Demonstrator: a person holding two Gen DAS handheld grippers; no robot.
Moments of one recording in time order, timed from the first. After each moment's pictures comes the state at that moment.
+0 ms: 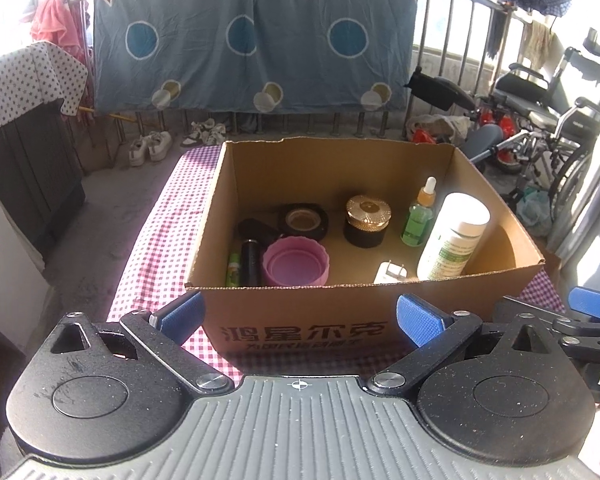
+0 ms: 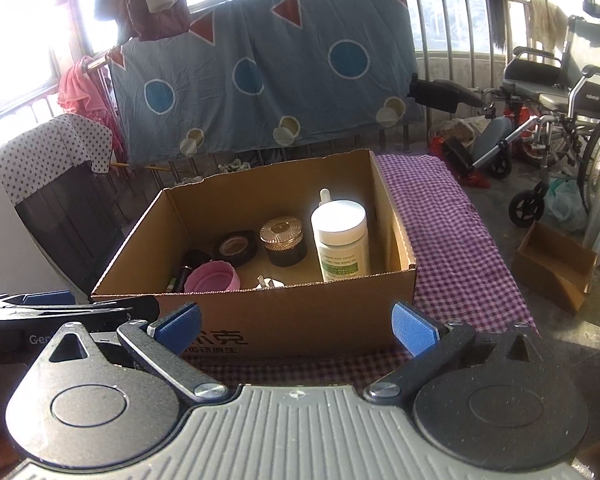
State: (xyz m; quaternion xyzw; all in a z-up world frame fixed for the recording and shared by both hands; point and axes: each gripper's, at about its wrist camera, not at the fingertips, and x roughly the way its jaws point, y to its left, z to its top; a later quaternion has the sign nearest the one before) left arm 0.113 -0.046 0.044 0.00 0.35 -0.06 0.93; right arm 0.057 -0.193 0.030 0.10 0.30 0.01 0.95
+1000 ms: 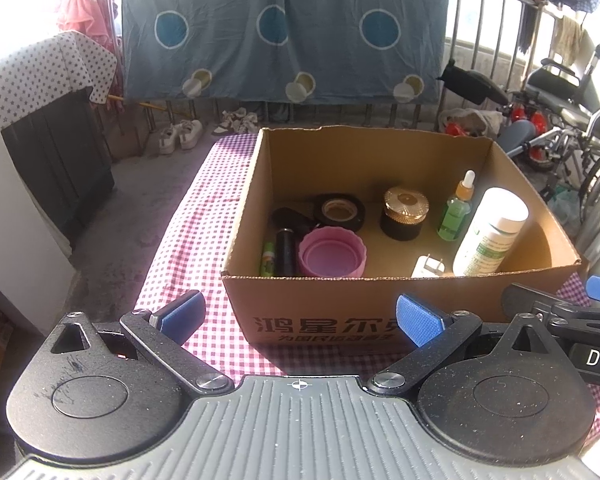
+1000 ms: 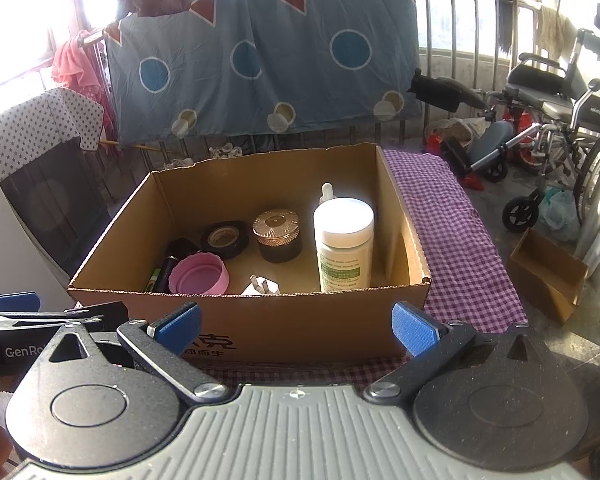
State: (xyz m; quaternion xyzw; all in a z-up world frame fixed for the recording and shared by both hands) left arm 0.118 -0.032 0.042 0.01 0.37 -0.02 0.93; right arm 0.079 -0.184 0.029 0.06 0.32 0.00 0.95
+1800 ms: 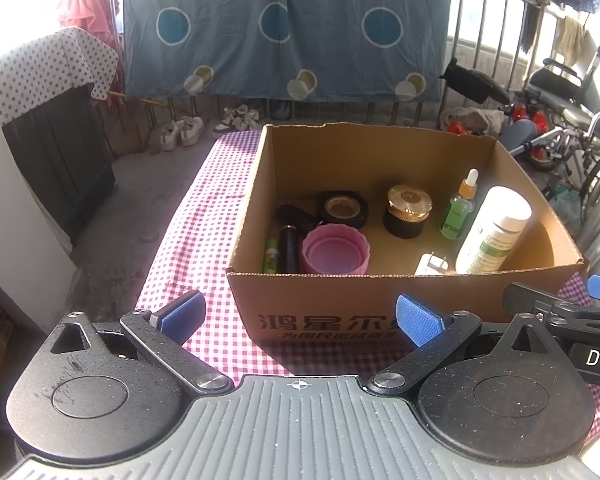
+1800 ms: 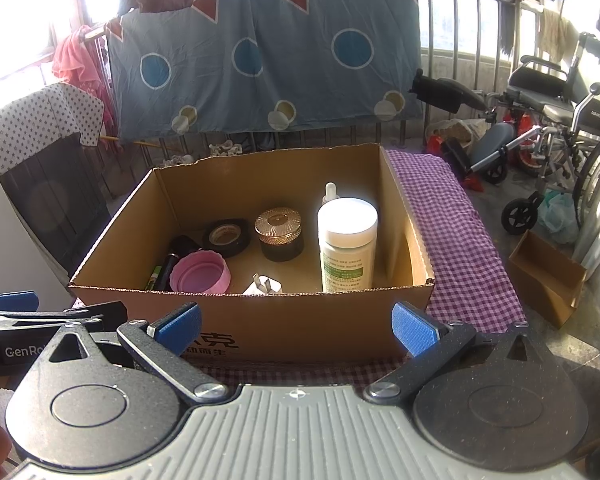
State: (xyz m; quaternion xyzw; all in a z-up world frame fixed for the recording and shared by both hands) left arm 0.118 -0.030 0.041 0.01 0.37 -0.02 0.93; right arm 0.080 -0.184 0.030 0.05 0.32 0.00 0.95
